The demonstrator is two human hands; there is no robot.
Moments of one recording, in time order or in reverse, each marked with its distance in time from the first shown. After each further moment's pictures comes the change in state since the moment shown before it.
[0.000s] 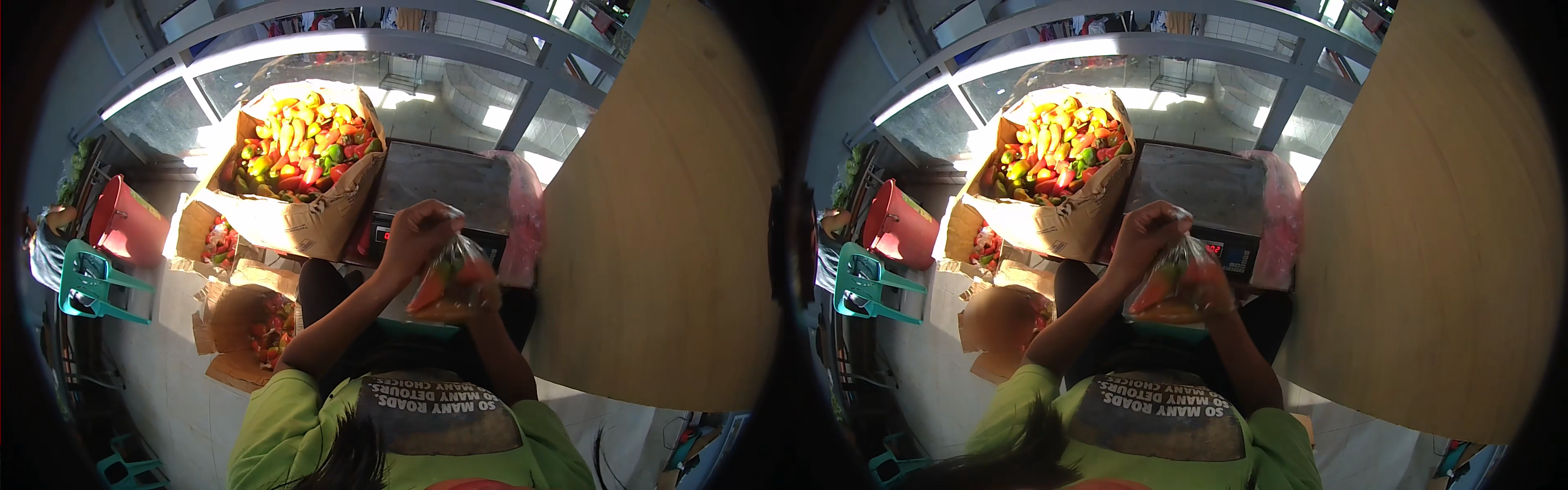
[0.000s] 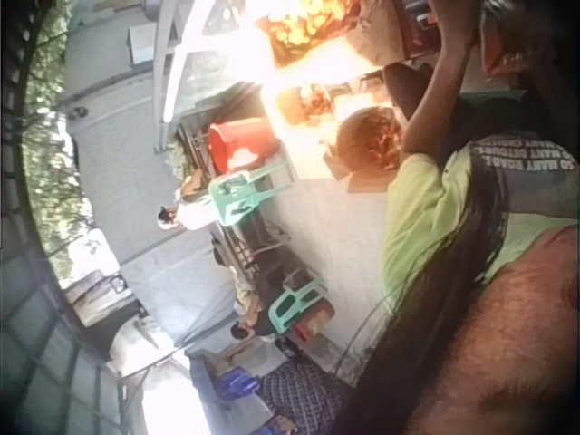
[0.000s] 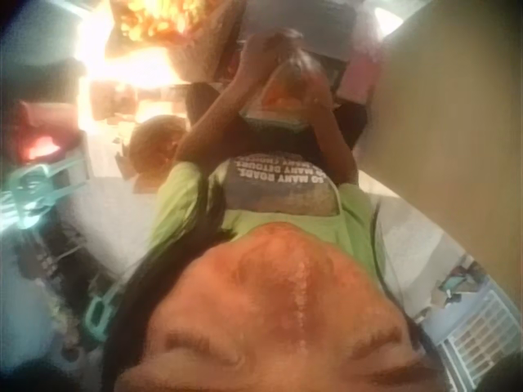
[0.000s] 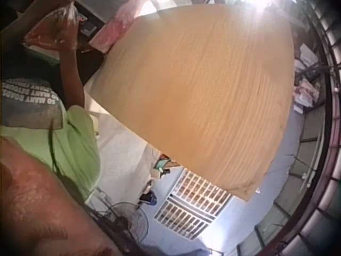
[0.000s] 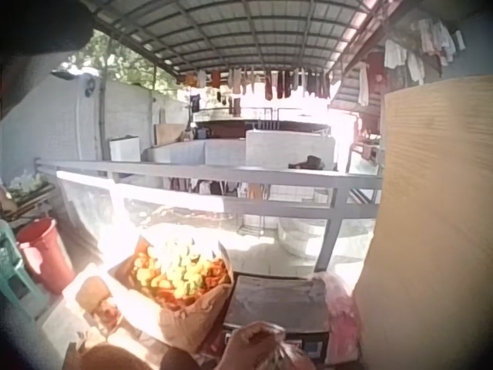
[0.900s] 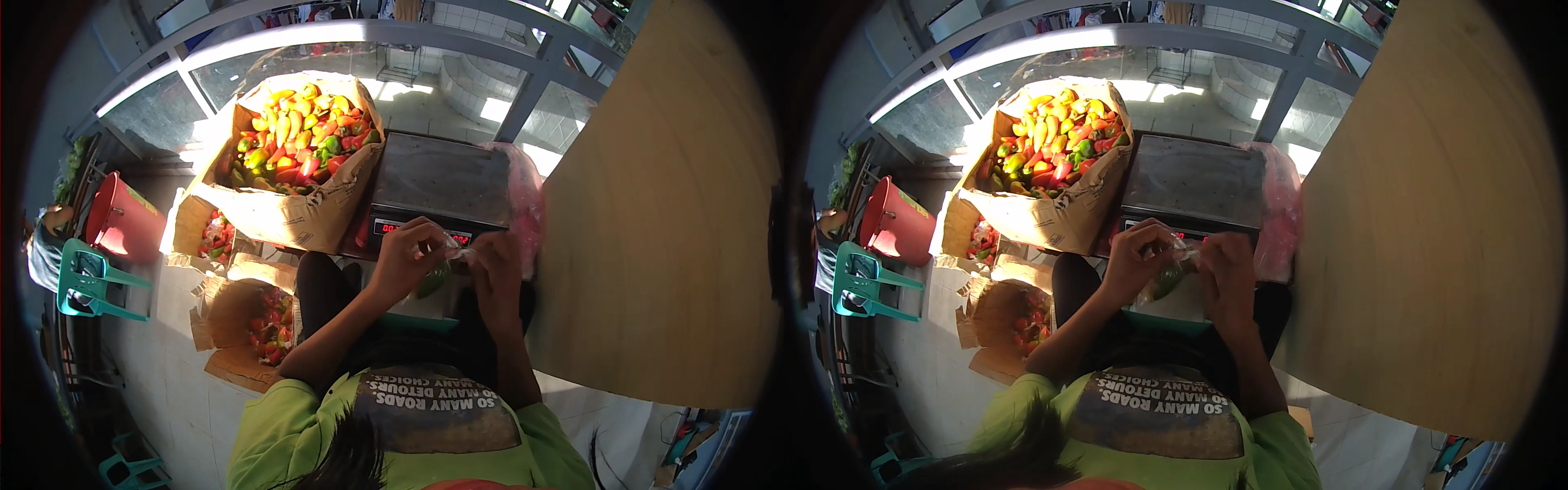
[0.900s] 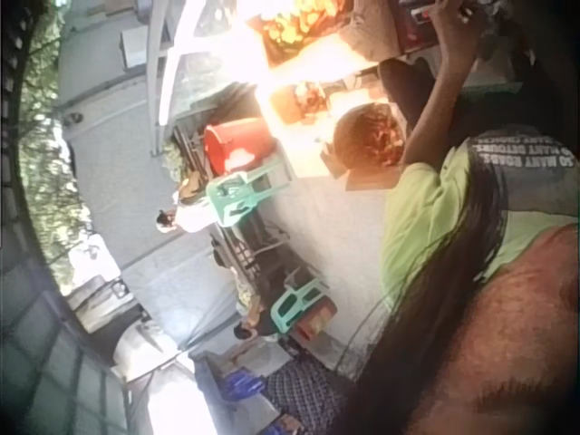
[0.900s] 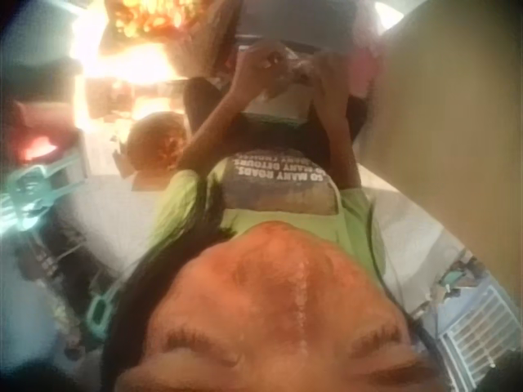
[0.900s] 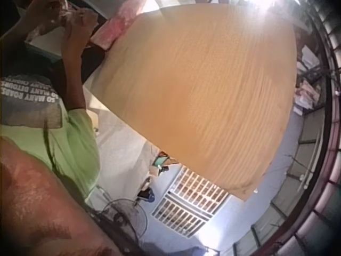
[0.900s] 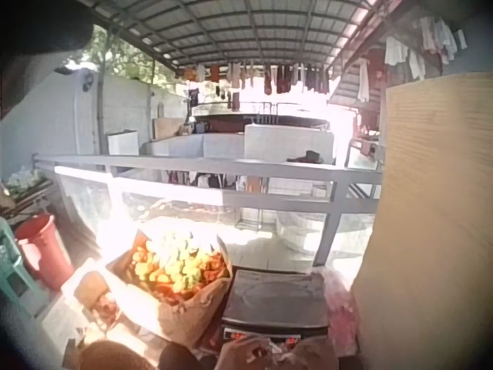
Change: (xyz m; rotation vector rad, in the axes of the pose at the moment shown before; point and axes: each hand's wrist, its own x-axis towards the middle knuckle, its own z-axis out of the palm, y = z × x) left_hand -0.033 0.010 -0.002 0.432 0.005 0.140; right_hand -0.032 -0.045 0.082 -1.768 0.185 -0.871
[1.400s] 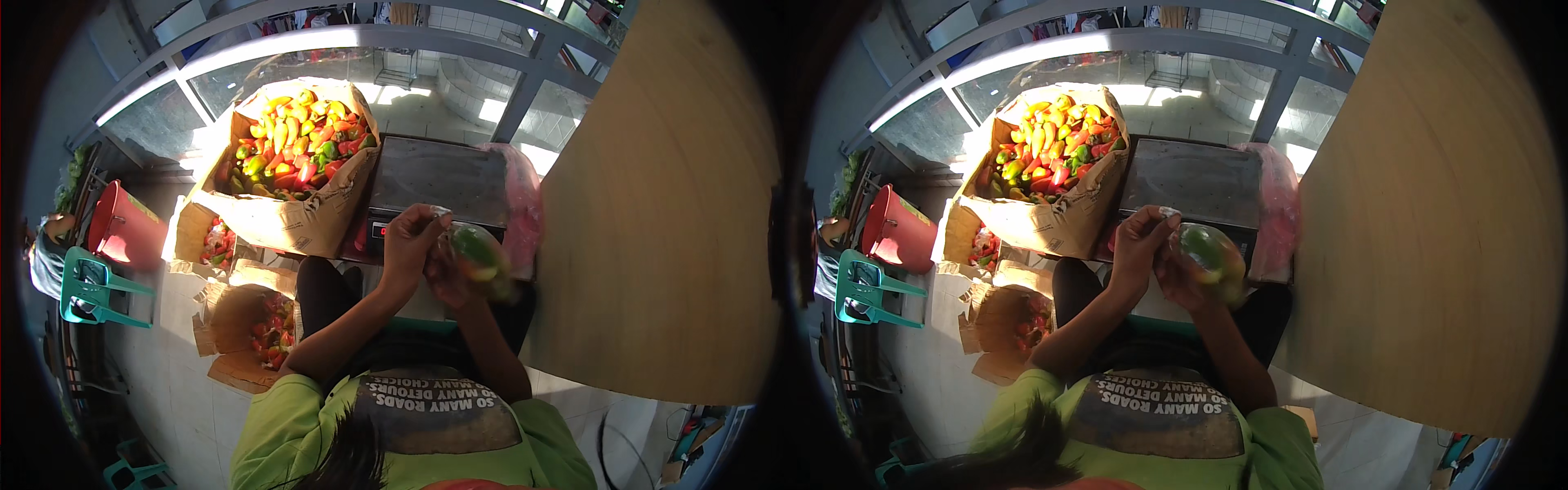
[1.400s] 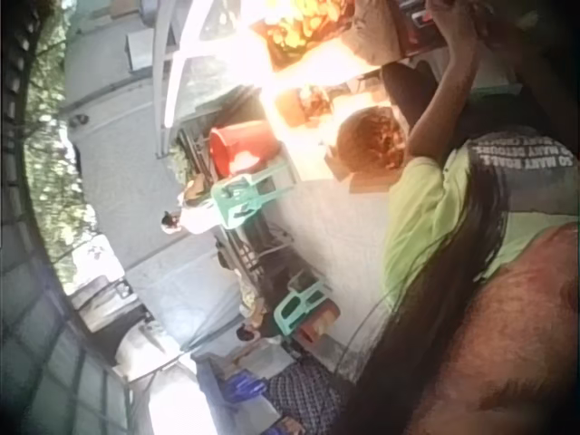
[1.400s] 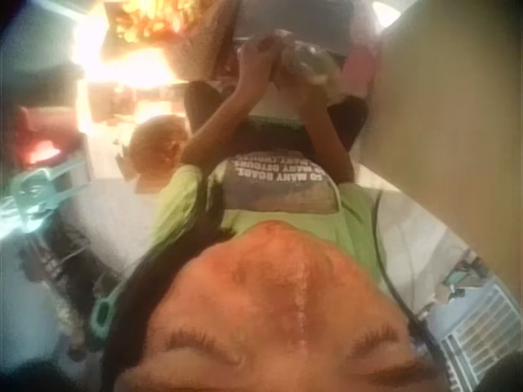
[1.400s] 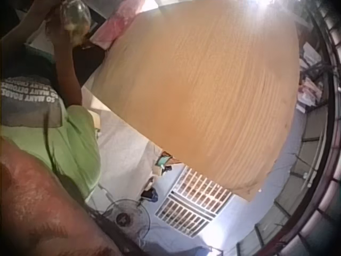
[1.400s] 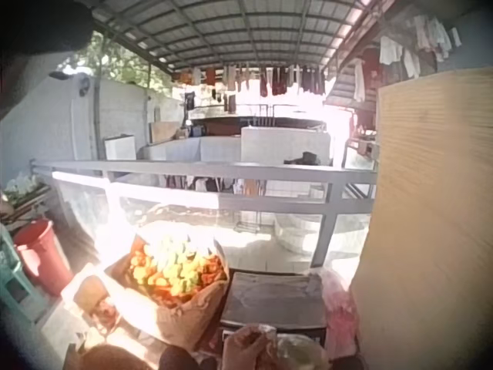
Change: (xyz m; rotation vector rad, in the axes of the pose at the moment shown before) left_hand 0.014 0.008 0.024 -0.573 0.162 -0.373; right_hand -0.024 0.036 0.068 1.834 -0.092 0.887
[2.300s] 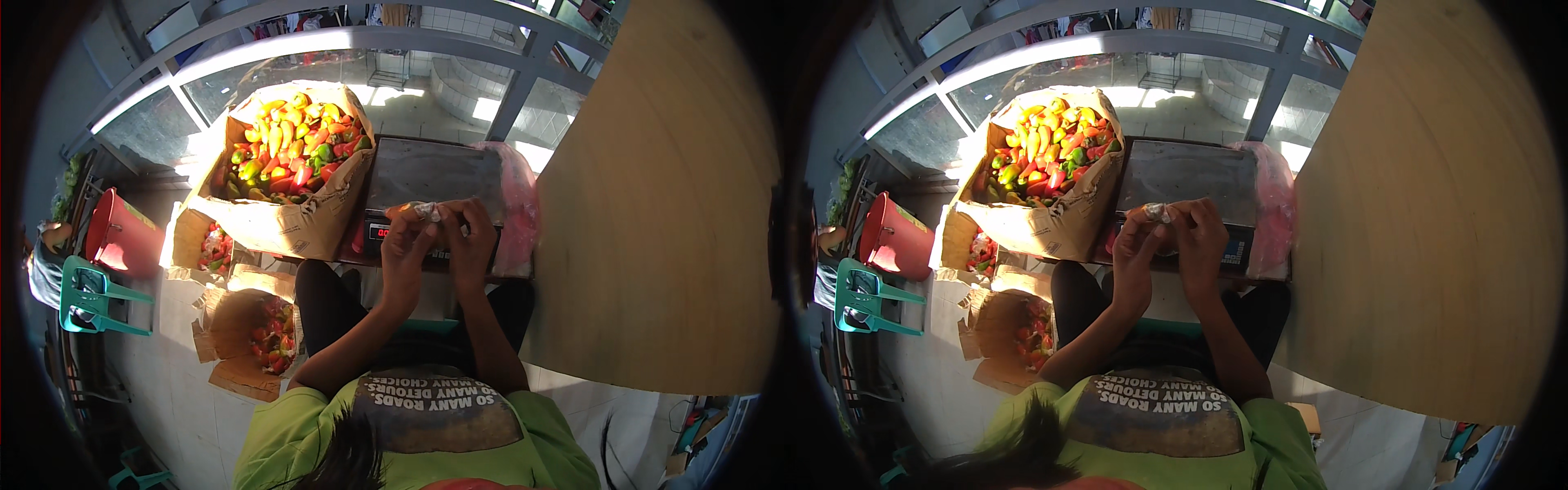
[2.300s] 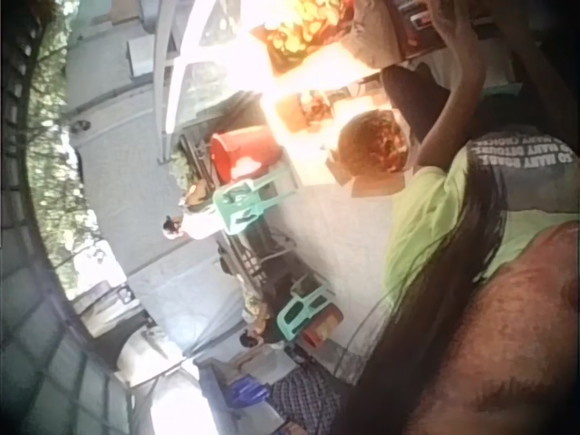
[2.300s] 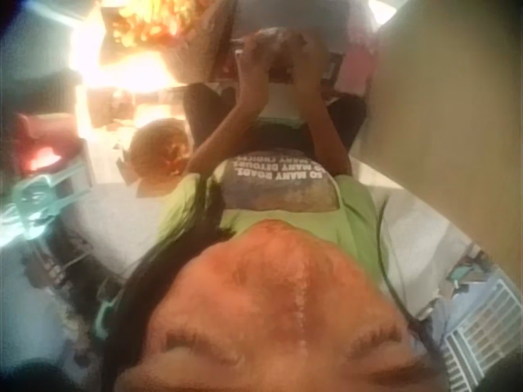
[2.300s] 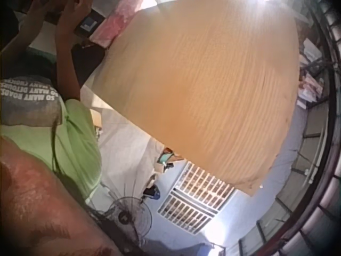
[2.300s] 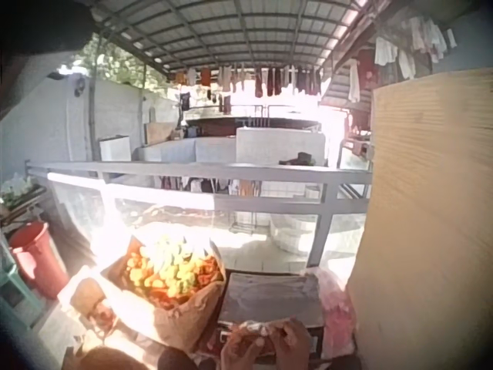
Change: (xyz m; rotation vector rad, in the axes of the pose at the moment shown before) left_hand -0.009 -0.018 -0.002 -0.146 0.082 0.215; right_hand 0.021 -0.027 0.062 -1.368 0.289 -1.030
